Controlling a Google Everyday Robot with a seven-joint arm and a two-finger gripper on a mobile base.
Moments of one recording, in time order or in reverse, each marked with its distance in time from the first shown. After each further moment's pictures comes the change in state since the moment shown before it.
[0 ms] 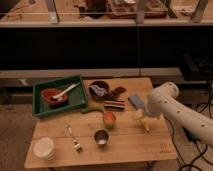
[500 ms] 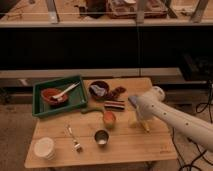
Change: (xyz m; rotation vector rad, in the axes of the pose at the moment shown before) arm -0.001 -0.011 0.050 -0.058 -0.033 -0.096
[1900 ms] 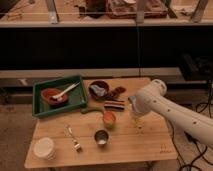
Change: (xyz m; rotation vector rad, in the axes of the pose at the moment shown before) arm 0.015 -0.052 -0.105 0.108 0.105 -0.058
